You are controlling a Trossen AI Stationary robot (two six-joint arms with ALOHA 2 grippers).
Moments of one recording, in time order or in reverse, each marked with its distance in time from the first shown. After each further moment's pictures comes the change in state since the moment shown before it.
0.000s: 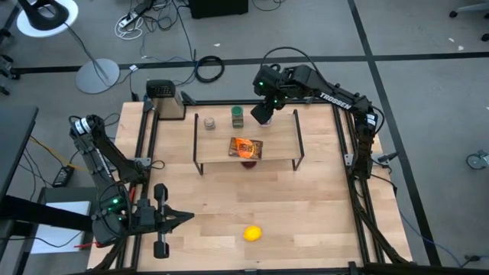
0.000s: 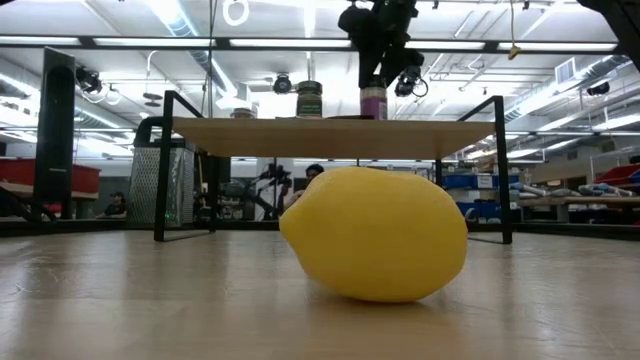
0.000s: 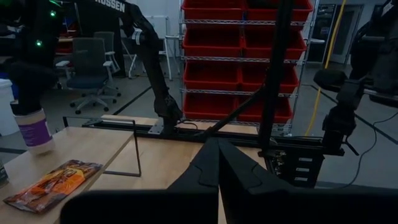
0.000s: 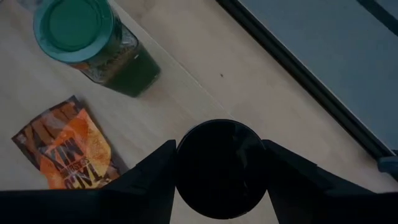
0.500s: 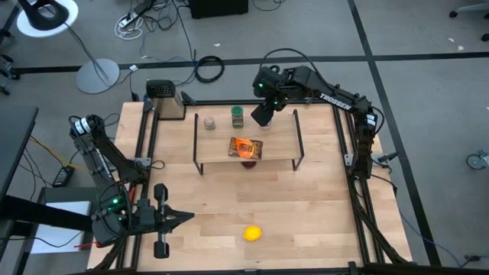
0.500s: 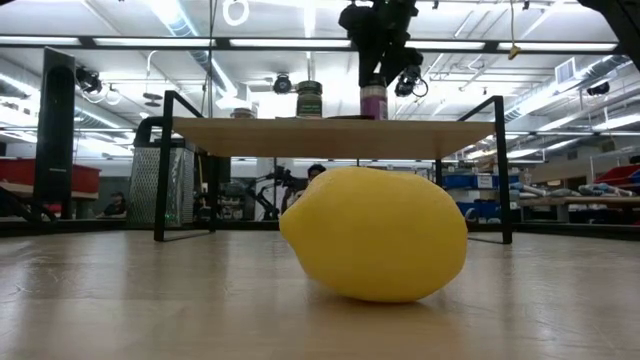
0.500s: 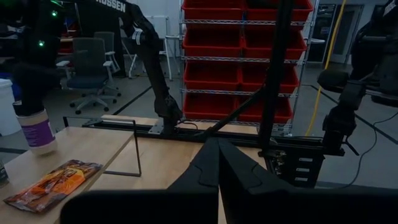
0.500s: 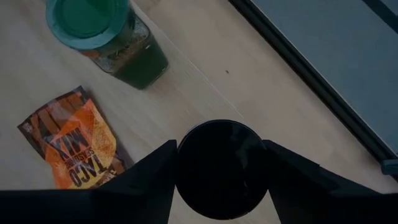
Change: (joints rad) left arm 0.000 0.000 0.000 0.000 0.000 0.000; right arm 0.011 0.000 0.000 -0.008 -0.016 -0.021
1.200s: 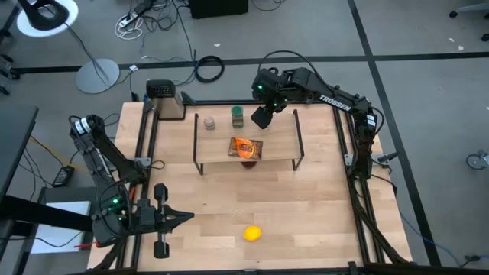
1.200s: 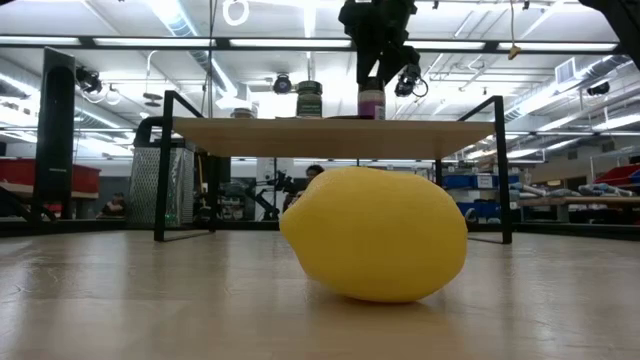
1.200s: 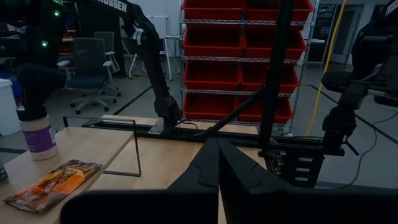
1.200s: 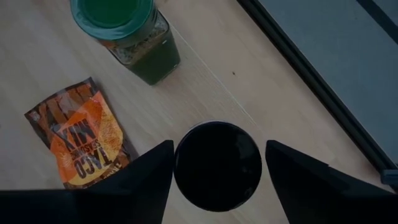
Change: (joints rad) left arm 0.000 0.000 0.000 0.000 0.000 0.000; right arm 0.015 0.000 0.000 0.004 0.000 -0.045
